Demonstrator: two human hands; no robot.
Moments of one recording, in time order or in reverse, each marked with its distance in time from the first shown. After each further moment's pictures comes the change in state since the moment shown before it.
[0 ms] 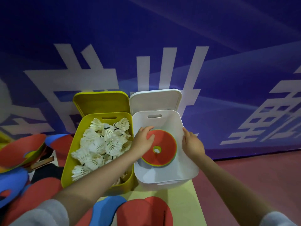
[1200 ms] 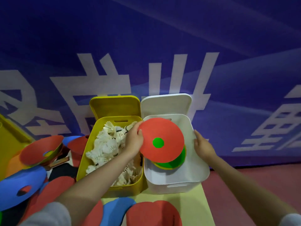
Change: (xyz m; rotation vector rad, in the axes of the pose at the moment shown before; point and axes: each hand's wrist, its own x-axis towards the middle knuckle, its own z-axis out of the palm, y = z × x) left_hand -0.006 -0.012 -0.056 -0.060 0.295 -0.068; right_hand 0.014 0.012 0.002 0.214 -0.083 0.051
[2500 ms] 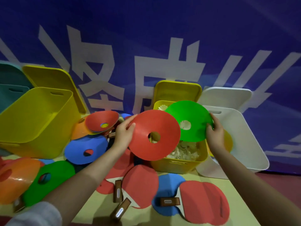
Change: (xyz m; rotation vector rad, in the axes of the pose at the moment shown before) left_hand -0.064 -0.145 -0.264 -0.316 0.122 -0.083; right_hand -0.098 -0.233 0.090 0.595 0.364 -0.130
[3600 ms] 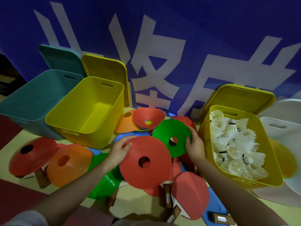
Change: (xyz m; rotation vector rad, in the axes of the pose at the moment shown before) left_hand -0.010 -0.136 -0.226 0.110 -0.122 -0.062; right_hand -0.120 -0.057 0.244 -0.242 -0.379 -0.175
